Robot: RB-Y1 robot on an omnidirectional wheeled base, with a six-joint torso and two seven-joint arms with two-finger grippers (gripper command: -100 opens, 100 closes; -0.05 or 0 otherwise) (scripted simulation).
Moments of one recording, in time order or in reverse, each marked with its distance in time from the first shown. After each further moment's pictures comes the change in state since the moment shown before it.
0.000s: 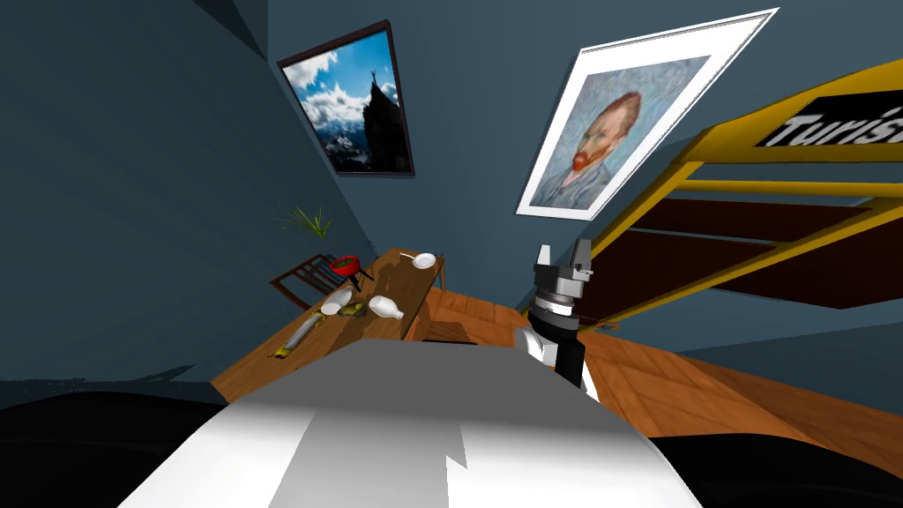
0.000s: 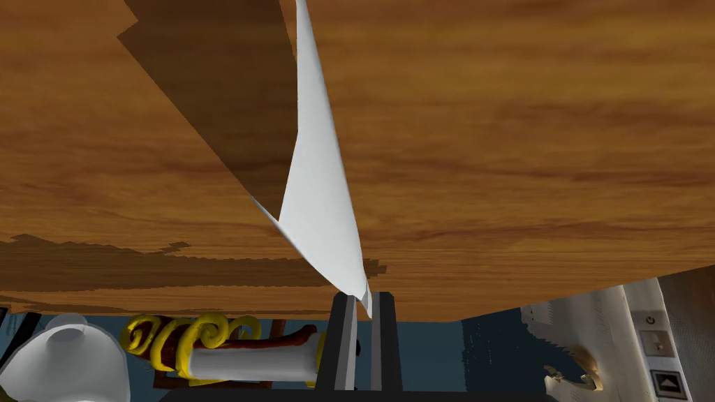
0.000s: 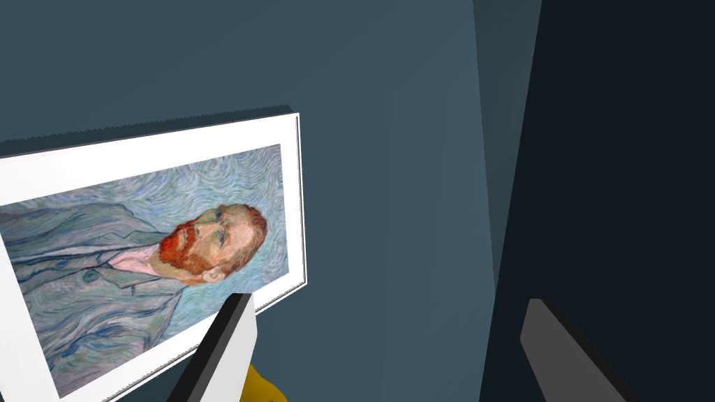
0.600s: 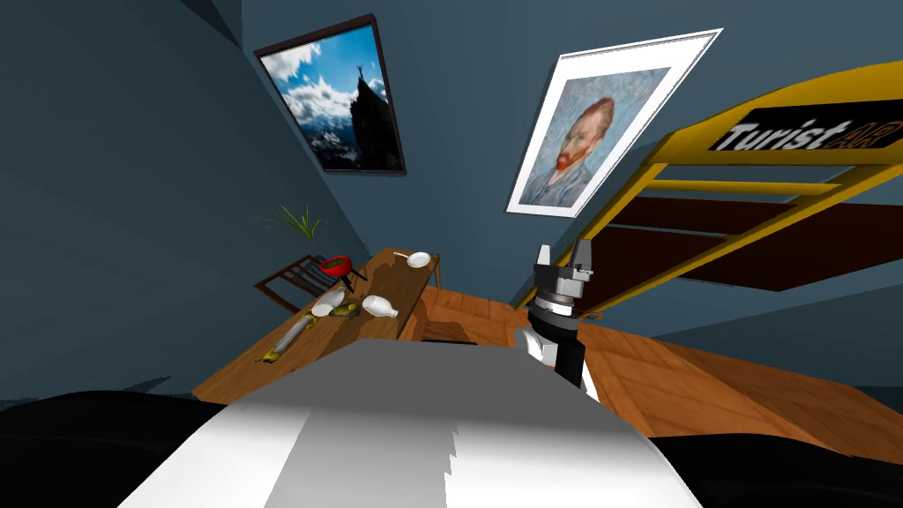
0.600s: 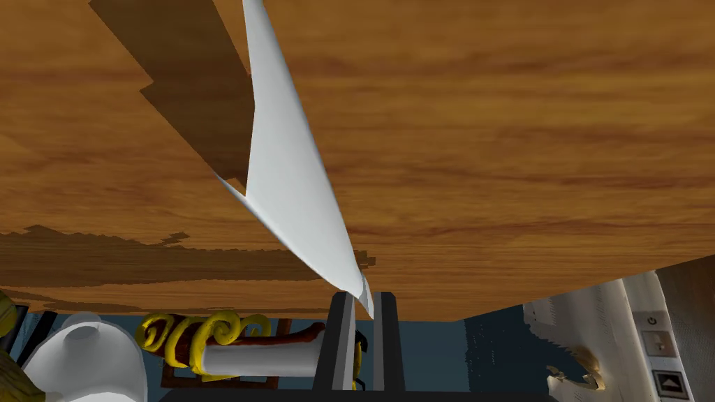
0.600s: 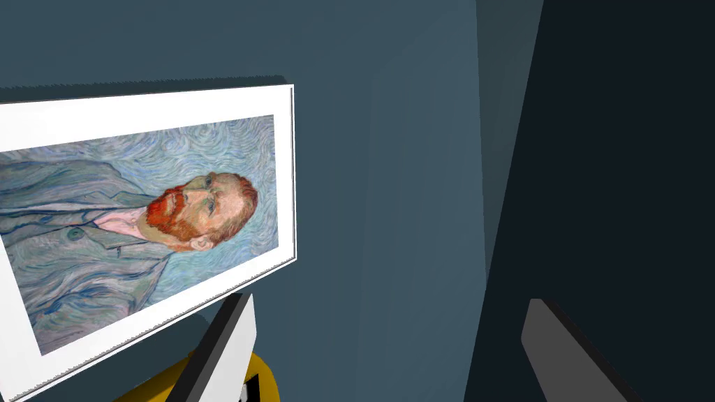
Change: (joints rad) left arm 0.021 0.030 -0.032 -0.036 0.084 0.053 -0.009; right arm 0.000 0.000 0.000 0.000 0.000 0.000 0.000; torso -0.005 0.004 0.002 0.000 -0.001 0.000
